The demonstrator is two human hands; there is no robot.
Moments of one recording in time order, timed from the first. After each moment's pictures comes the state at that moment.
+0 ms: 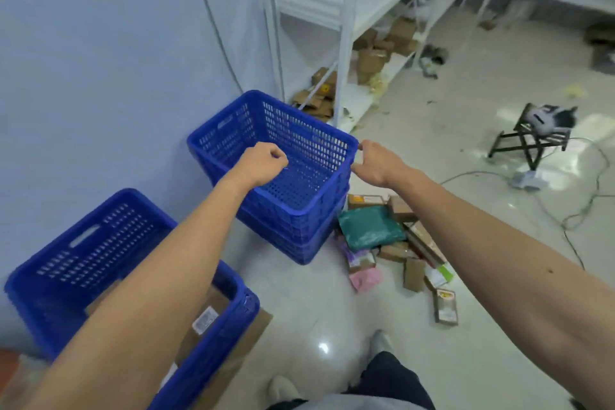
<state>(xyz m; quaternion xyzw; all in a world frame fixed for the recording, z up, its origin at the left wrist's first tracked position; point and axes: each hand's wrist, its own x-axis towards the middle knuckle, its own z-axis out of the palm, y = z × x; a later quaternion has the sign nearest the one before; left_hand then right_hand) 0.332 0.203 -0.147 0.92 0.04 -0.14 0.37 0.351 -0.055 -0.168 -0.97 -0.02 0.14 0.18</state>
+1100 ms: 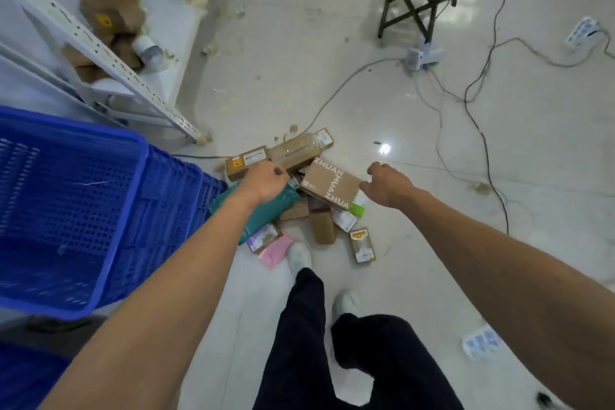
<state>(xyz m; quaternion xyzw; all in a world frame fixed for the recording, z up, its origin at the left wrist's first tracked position) 0.516 -0.301 -0.403 0.89 -0.09 -0.38 0.24 0.406 -0.536 -0.425 -0.89 0.25 0.32 0.21</state>
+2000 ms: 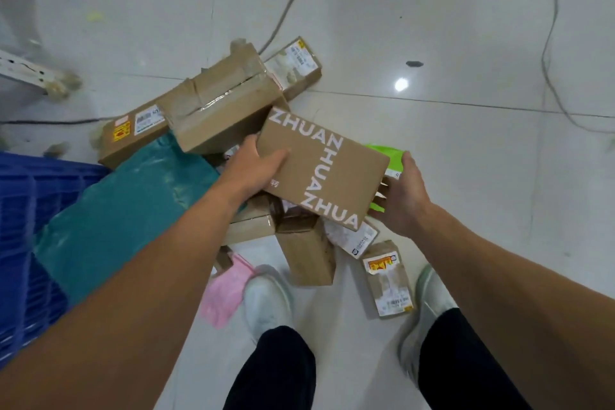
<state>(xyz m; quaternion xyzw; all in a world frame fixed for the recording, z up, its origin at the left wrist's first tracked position) 0.575 -0.428 -0.918 0.86 0.06 -0.42 0.29 0.423 -0.626 -0.966 -0.29 0.62 0.18 0.71</state>
